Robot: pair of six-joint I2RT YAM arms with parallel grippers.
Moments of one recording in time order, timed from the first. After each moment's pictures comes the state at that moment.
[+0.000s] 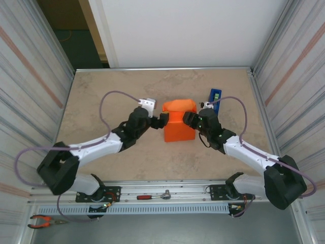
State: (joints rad) left arm -0.76 1.35 0.74 0.28 -0.21 -0.29; right arm 0.57 1.20 0.63 0.04 0.15 0.72
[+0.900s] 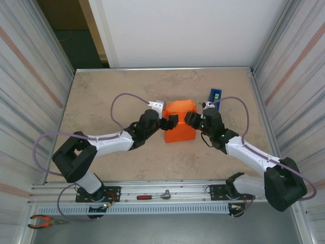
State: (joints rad) left arm -0.83 1.59 0.83 0.40 -0.22 -0.40; right arm 0.52 1.17 0.60 0.05 0.06 0.70
